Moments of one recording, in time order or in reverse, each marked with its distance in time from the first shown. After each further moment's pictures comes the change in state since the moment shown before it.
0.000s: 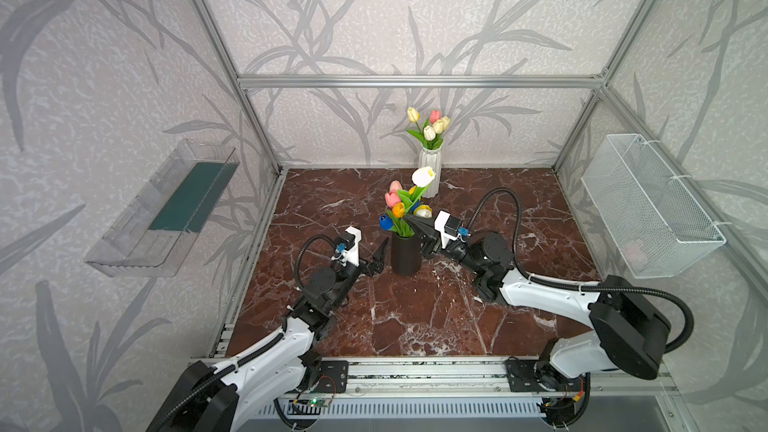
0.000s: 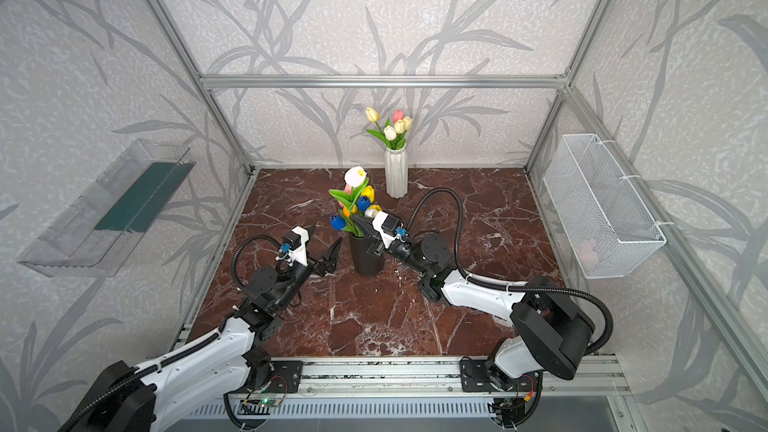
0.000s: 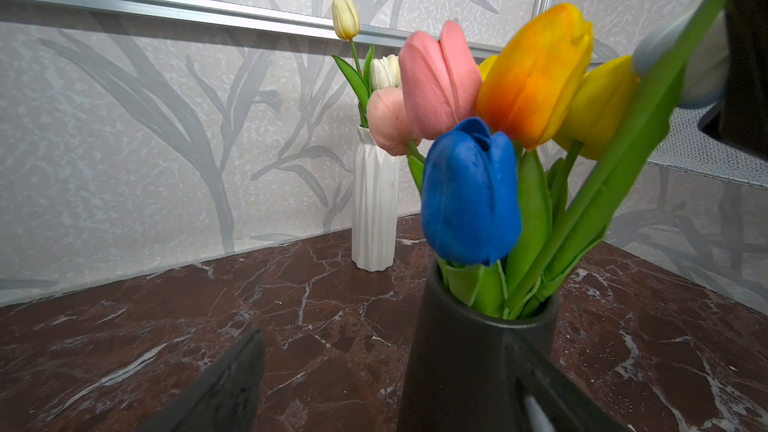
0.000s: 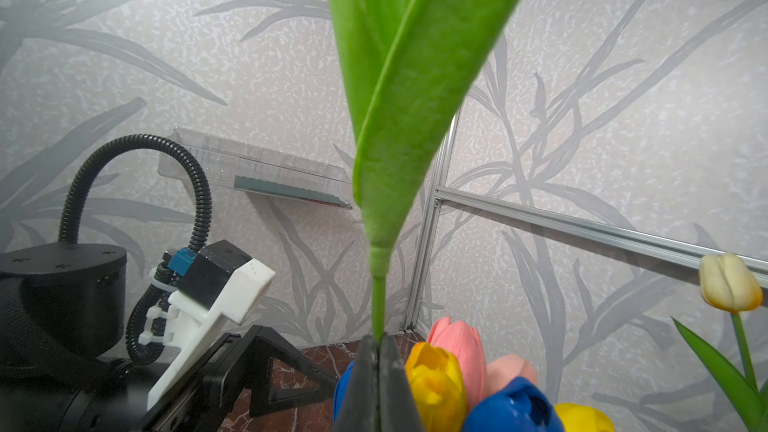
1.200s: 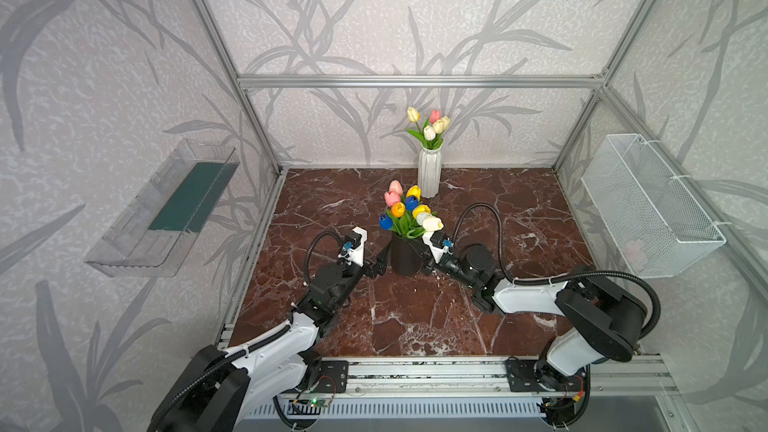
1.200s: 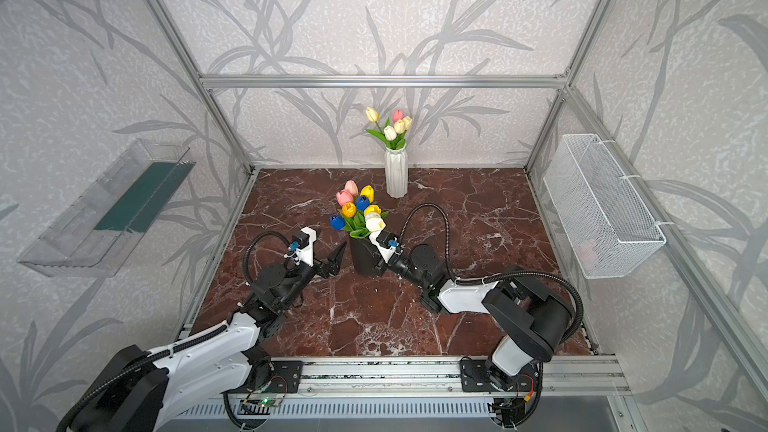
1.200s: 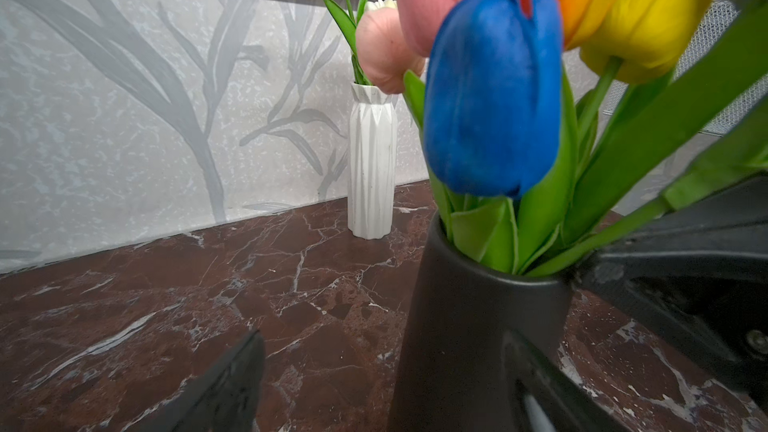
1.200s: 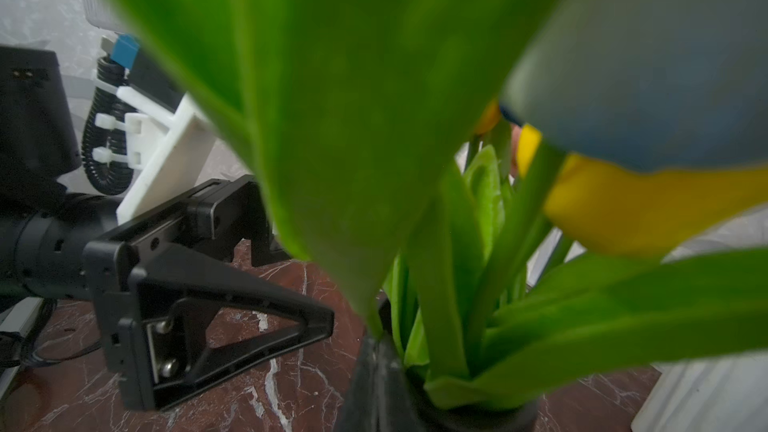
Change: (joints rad) left arm 0.001 0.093 0.001 0.003 0.020 -0.001; right arm 0.001 0.133 -0.160 0.016 0.086 0.007
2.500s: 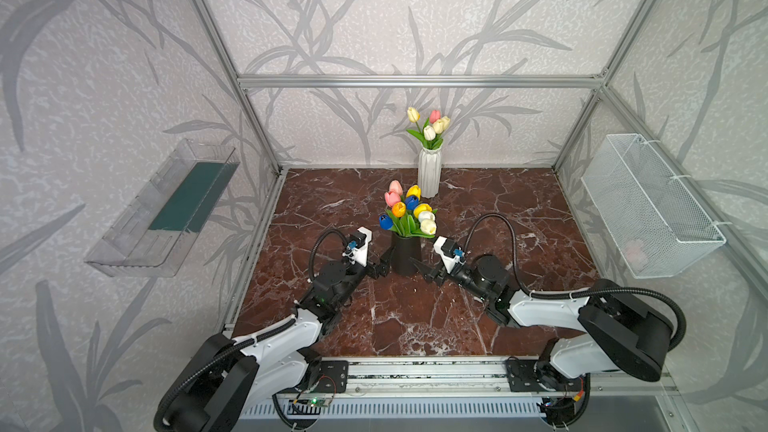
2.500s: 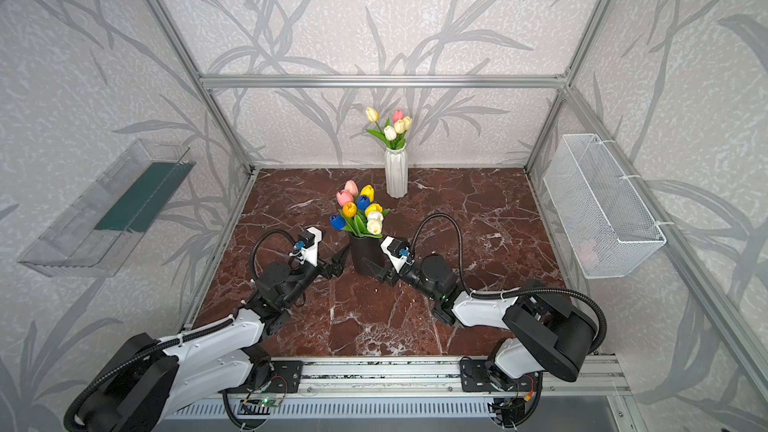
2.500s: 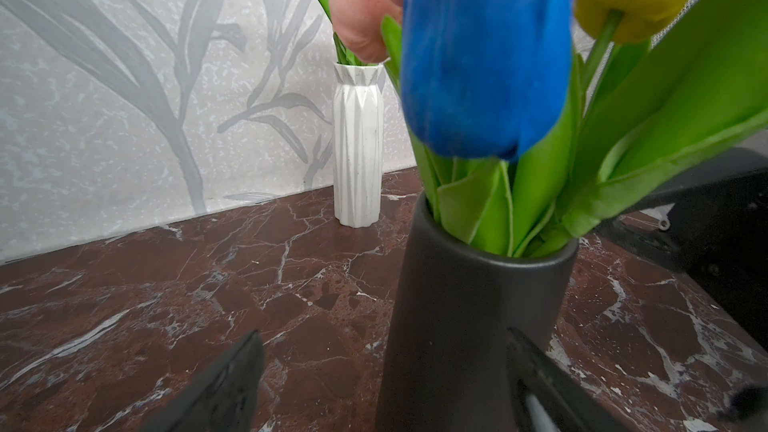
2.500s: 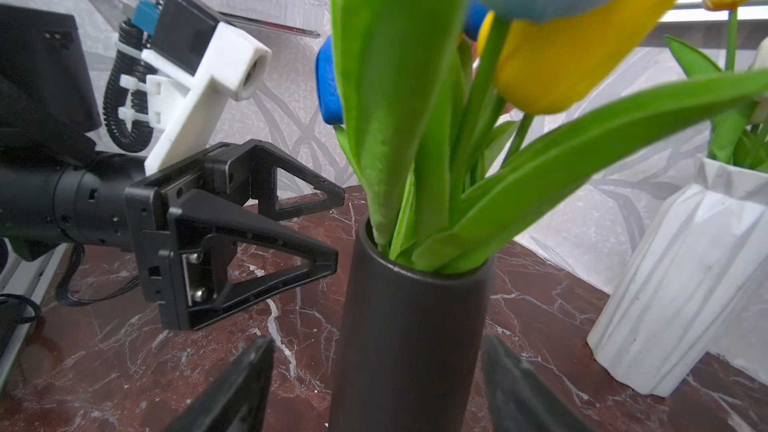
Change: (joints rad) left arm 0.000 0.068 0.007 0.030 0.045 -0.001; right arm -0.003 -0.140 -0.151 -0.060 0.074 0.018
